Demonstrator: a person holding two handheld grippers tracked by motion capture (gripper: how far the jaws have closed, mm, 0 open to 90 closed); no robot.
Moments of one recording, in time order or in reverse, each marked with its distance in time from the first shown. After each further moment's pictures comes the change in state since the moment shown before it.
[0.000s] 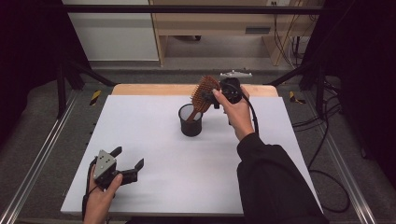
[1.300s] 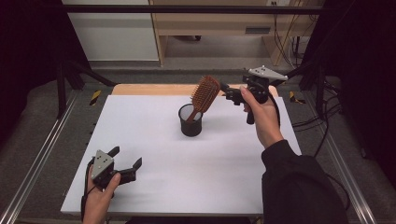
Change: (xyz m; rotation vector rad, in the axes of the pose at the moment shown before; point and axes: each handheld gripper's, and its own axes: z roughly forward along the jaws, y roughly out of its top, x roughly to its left) left arm 0.005 -0.001 -0.003 -0.016 0.023 -0.022; right arm -0.014 0.013 -0.084 -0.246 -0.025 -0.012
